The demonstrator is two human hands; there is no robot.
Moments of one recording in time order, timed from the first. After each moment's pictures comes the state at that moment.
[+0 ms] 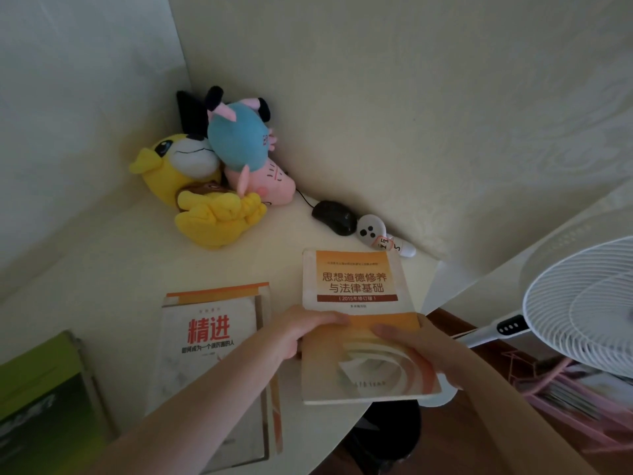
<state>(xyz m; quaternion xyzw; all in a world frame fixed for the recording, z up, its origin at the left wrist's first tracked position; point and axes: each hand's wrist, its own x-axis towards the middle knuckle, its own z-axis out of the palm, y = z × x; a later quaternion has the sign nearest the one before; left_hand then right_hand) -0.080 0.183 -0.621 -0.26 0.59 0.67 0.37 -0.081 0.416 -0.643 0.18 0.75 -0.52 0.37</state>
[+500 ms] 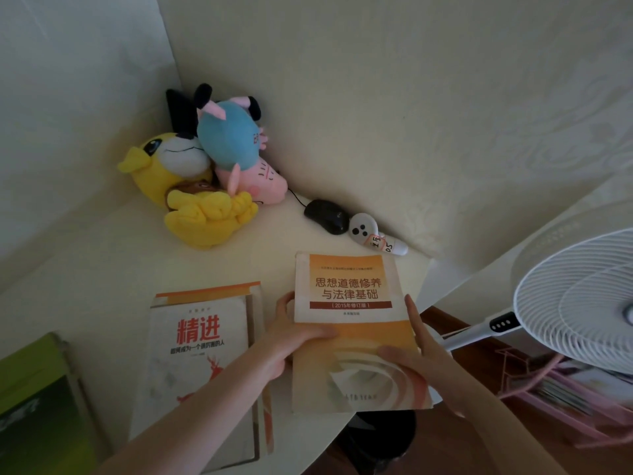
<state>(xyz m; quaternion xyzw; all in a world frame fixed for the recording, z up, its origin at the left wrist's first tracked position) -0.060 0.183 -0.629 -0.27 0.59 0.71 0.28 -0.043 0.424 -0.627 0.12 0.75 -0.57 0.32</state>
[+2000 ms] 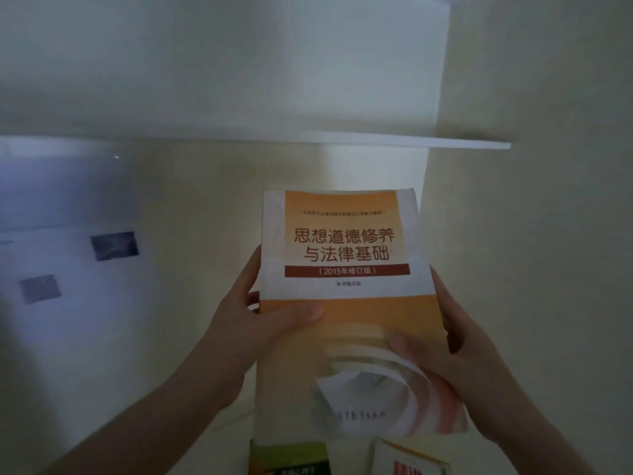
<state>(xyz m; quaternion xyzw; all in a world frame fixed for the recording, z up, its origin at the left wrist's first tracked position) 0.221 -0.036 -0.231 -0.10 0.68 0.66 -0.29 0.091 0.166 -0.254 -0.39 0.64 -0.66 0.10</state>
